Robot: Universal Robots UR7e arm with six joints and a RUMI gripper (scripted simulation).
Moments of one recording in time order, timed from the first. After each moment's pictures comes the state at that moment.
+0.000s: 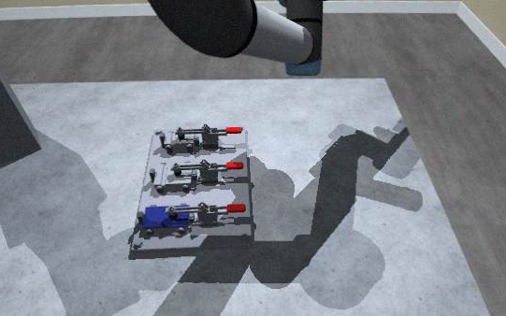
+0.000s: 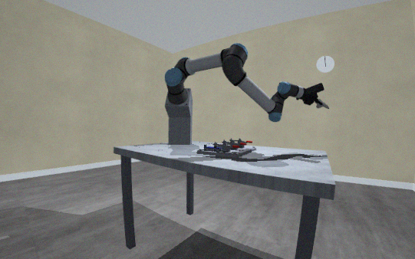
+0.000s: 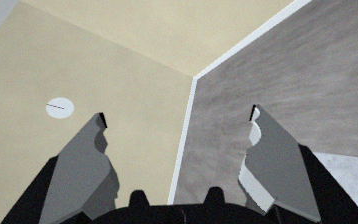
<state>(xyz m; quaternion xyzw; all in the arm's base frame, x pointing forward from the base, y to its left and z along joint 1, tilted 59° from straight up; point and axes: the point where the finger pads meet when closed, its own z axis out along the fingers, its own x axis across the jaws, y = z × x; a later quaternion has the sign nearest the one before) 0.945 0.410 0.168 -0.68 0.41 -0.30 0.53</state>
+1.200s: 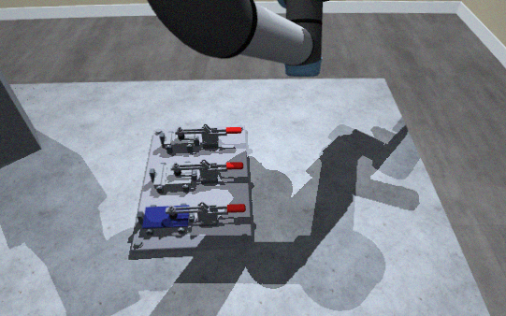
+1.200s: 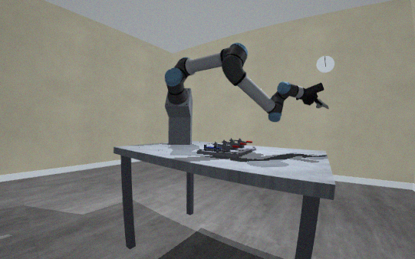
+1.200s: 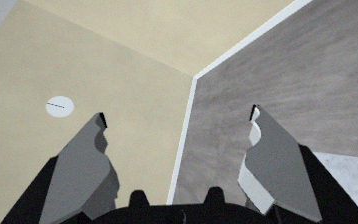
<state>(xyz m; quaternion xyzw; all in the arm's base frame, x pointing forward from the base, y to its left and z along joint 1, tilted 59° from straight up) 0.944 0.409 0.167 -0.68 0.41 -0.30 0.53</state>
